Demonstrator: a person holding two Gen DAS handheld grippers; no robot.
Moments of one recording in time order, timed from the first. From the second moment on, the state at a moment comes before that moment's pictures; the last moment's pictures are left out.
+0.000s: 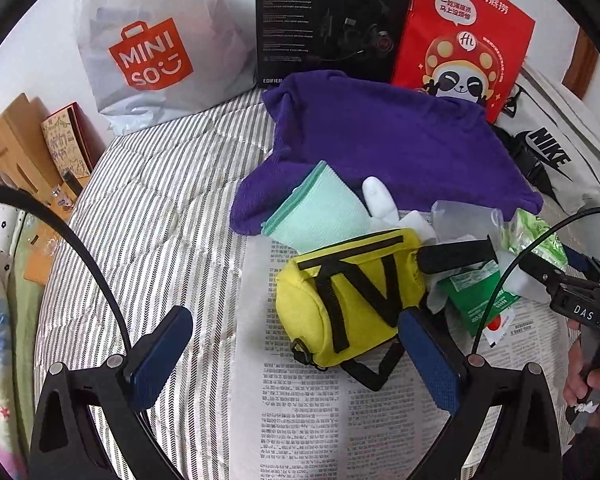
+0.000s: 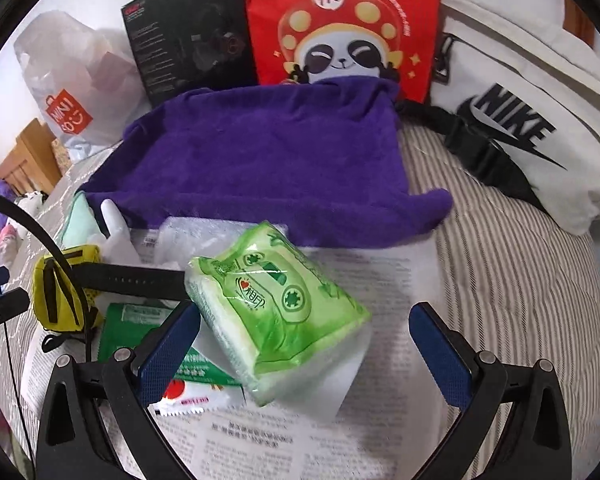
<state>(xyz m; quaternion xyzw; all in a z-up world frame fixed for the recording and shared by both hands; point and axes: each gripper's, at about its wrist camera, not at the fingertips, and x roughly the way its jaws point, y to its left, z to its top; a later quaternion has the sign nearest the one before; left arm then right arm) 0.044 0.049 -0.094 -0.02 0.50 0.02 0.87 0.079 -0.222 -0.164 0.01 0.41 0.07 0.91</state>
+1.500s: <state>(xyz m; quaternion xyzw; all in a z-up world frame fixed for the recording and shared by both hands) 0.057 0.077 -0.117 -0.10 0.49 -0.05 0.87 0.045 -0.226 -0.115 0.02 0.35 0.11 0.93</state>
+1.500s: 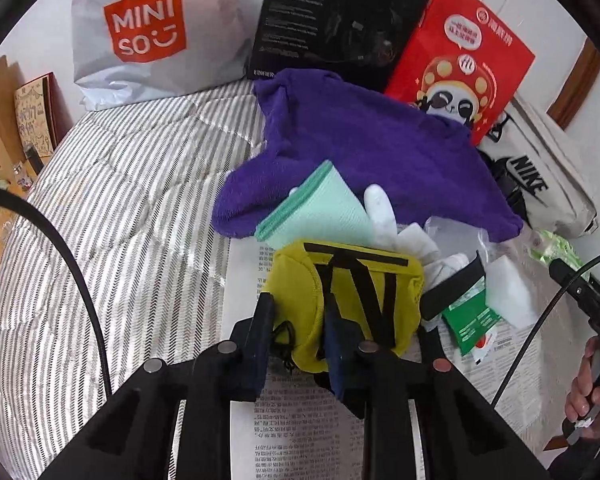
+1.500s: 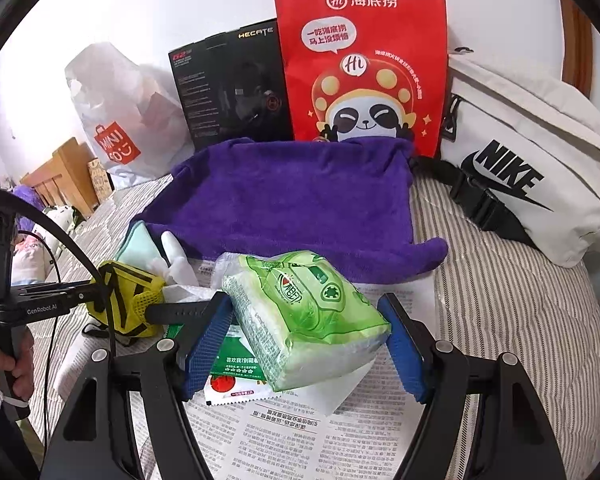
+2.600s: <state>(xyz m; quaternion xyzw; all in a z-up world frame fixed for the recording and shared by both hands) 0.085 0.090 -0.051 -0.09 0.43 -0.08 0.89 0.073 -0.225 -0.073 0.01 0.33 0.10 0.94</state>
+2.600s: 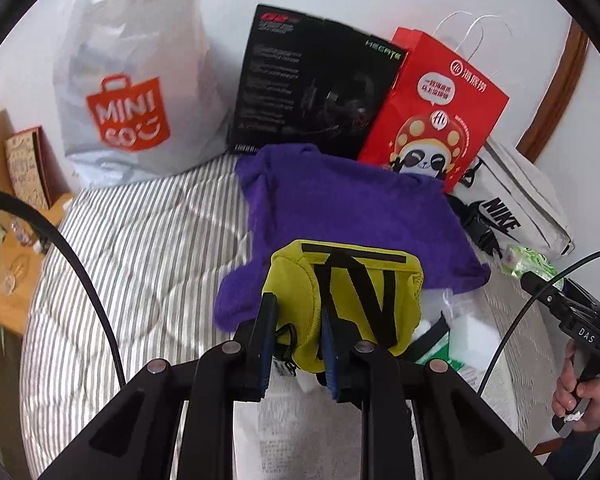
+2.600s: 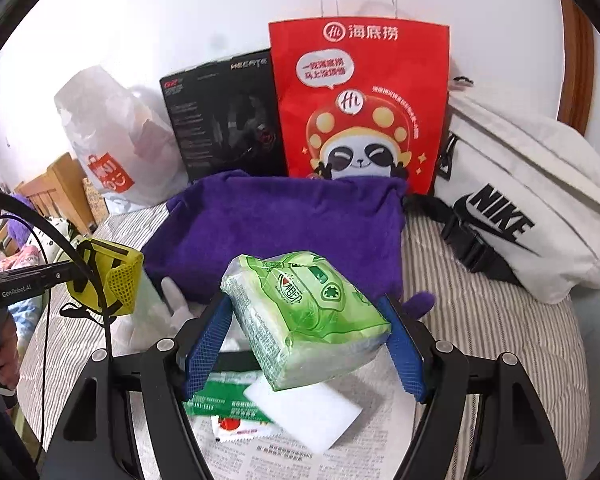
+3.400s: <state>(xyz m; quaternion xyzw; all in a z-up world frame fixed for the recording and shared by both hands) 0.193 0.069 -0.030 -0.08 0.43 -0.10 0.90 0.173 -0.232 -0.049 0.02 0.33 0.08 0.94</state>
